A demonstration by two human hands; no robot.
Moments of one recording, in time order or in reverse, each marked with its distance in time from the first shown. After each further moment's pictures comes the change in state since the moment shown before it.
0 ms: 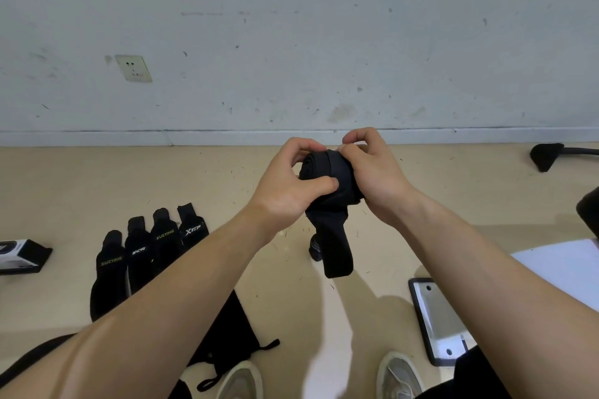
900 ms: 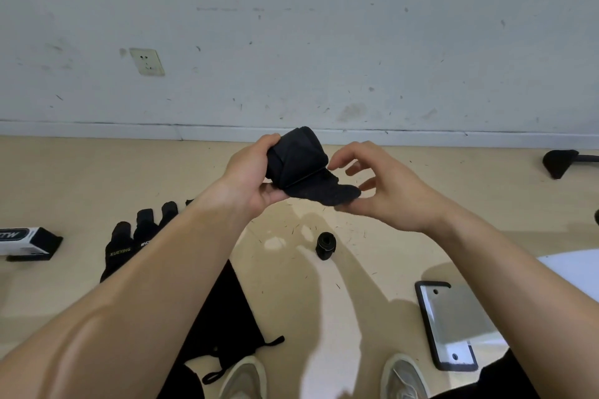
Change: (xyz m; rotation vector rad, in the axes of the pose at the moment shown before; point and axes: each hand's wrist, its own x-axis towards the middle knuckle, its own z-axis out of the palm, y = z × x) left_hand 0.014 0.011 -0.047 -0.442 0.278 -0.497; right_hand -0.022 -0.002 -0.020 -0.571 -0.415 -0.366
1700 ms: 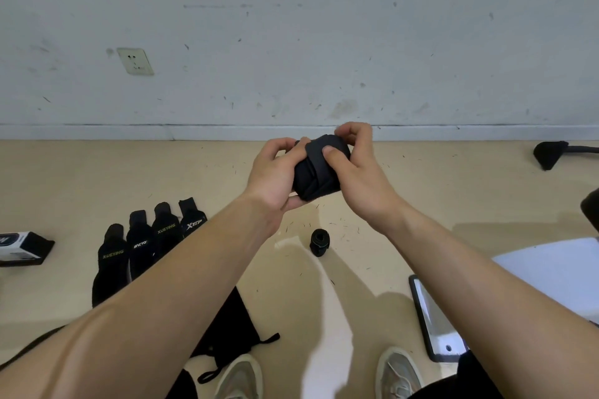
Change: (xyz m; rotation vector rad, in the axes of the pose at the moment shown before) left_hand -0.012 -0.030 0.033 0.139 -0.072 0.169; right_hand 0.024 0.003 0.033 0.412 0.351 0.150
